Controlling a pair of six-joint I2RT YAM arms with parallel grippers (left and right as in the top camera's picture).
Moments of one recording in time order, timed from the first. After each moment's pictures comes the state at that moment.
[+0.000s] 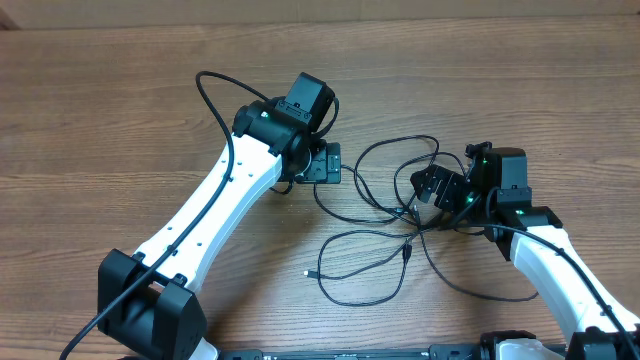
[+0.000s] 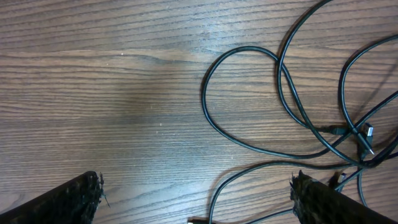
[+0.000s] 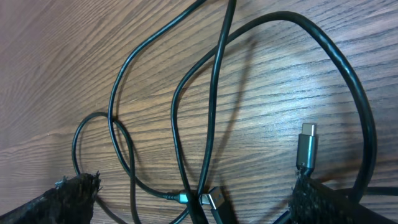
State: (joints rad) left arm -0.52 1.74 1.54 -1.13 -0.02 -0.53; right arm 0.05 1.33 0.65 -0.27 -0.33 0.48
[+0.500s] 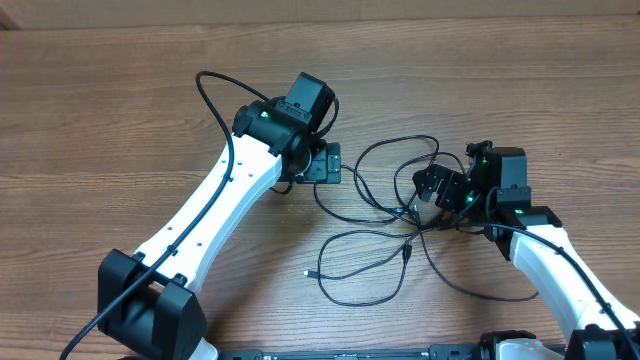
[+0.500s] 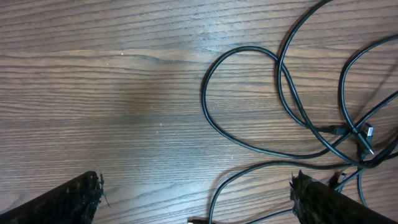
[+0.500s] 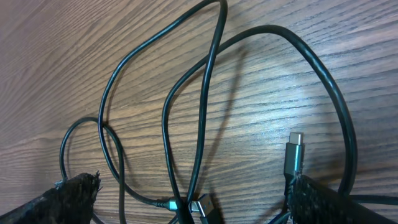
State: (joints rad) left arm -0.52 1.74 1.54 -1.13 -0.02 -0.53; right arm 0.05 1.34 0.65 -0.26 -0.29 0.45
